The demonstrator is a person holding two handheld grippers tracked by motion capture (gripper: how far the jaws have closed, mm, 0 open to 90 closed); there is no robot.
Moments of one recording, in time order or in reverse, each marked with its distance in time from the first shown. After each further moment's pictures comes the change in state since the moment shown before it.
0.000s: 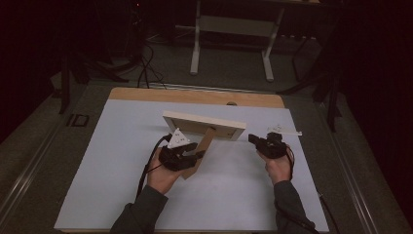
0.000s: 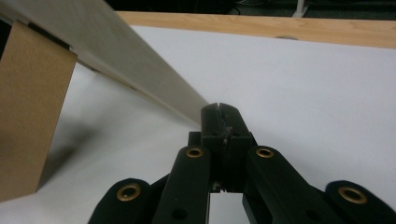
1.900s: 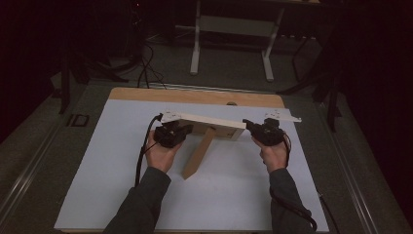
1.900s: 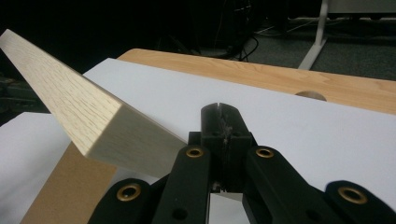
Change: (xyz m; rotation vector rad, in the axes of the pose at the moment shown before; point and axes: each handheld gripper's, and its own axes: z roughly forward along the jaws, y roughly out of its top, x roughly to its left) left arm 0.051 0.027 0.009 -0.029 0.112 -0.128; right arm 0.022 0.048 -0.001 -0.092 0.077 -0.028
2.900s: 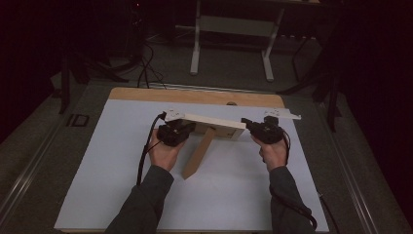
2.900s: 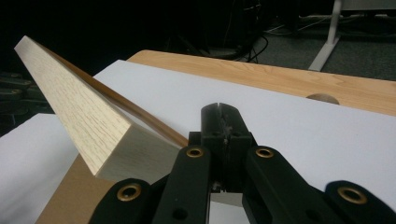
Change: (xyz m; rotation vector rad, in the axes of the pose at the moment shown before) left arm -0.007 0.007 0.006 -0.002 0.009 0.008; right arm -0.001 0.005 0.002 0.006 0.040 0.008
